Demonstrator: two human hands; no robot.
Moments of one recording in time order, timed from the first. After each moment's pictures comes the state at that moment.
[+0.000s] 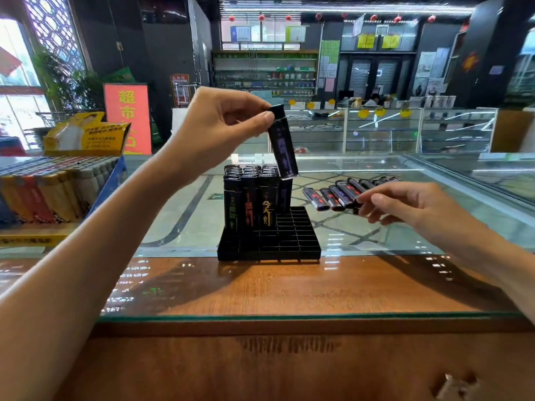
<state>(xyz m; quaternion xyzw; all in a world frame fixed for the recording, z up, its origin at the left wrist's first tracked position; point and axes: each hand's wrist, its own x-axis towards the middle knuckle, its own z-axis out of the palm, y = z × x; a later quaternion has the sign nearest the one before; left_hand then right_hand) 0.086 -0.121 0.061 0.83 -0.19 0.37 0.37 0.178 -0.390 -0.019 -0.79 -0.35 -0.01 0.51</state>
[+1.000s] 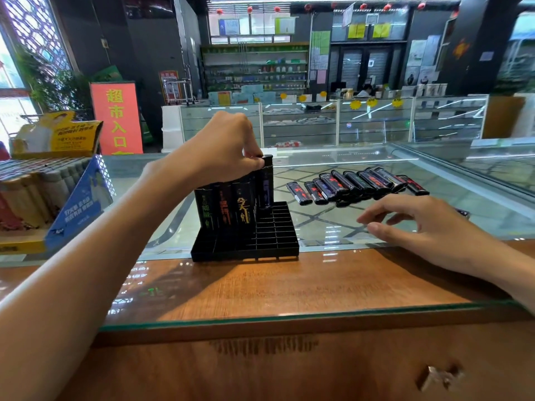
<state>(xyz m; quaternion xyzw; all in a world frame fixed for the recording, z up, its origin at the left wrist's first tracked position) 0.122 -0.139 0.052 0.95 -0.12 0.28 0.06 0.176 -0.422 -0.033 -0.86 -0.40 -0.10 0.30</state>
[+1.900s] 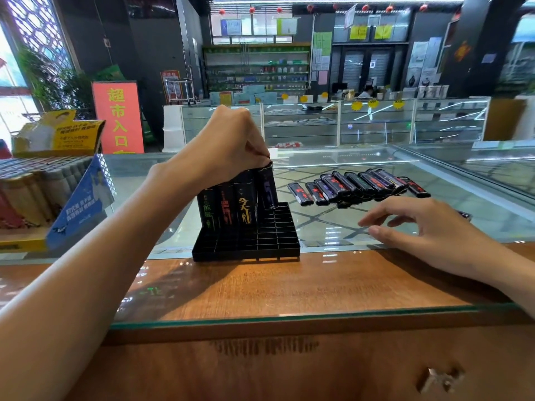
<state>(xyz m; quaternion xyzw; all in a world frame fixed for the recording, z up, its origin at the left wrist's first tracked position) 0.119 -0.144 0.052 0.94 -0.12 0.31 0.10 0.173 -0.421 -0.032 -0.86 -0.40 -0.11 0.29</state>
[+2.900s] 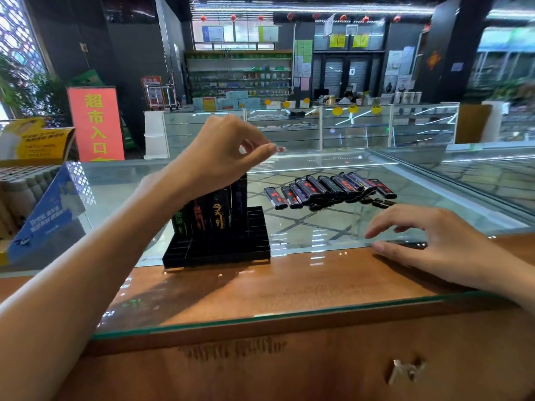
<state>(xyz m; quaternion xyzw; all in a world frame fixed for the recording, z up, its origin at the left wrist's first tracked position) 0.124 -0.171 0.050 0.92 -0.19 0.32 0.14 0.162 -0.465 -0.031 -0.86 -0.40 -0.12 0.27</state>
